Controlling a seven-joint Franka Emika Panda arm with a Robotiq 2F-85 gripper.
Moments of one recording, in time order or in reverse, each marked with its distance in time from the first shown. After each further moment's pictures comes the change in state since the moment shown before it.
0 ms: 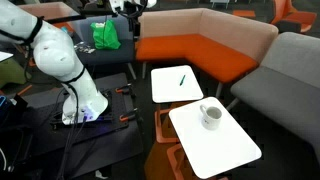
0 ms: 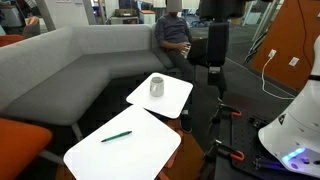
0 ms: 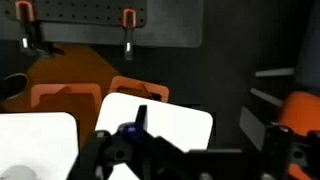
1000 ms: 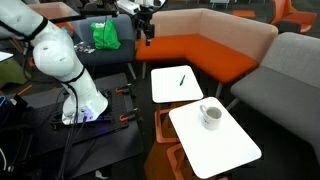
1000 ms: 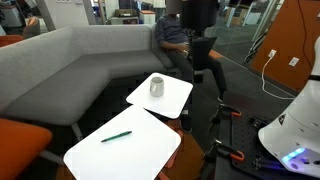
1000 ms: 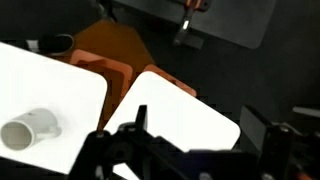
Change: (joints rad) arm -0.017 0.183 0.009 0.100 -0.237 0.054 -0.193
